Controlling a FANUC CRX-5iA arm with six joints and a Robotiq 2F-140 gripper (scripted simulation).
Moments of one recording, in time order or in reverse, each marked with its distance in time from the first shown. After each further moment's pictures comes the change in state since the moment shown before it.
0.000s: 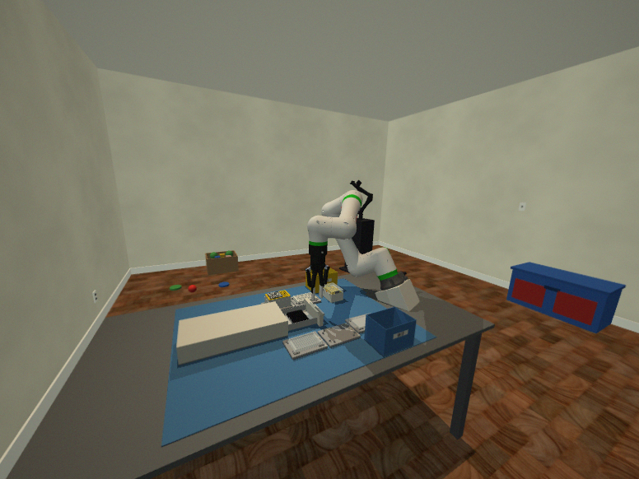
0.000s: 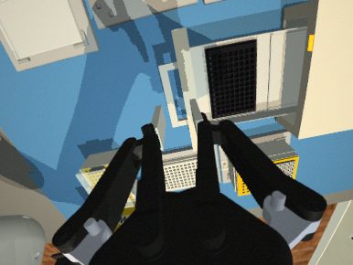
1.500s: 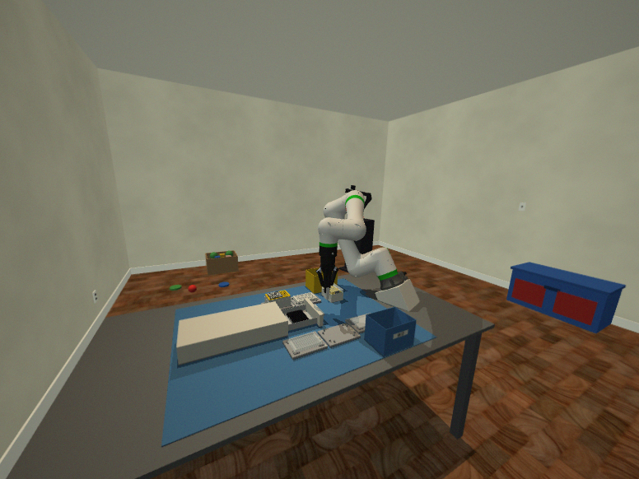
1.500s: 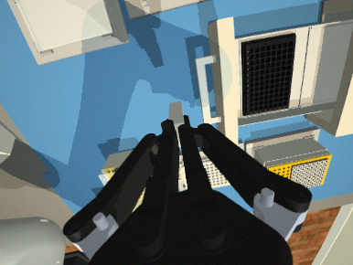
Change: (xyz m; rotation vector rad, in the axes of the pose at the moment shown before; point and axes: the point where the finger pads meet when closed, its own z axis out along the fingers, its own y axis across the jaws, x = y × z) arm 0.000 -0.057 0.013 -0.002 0.000 0.000
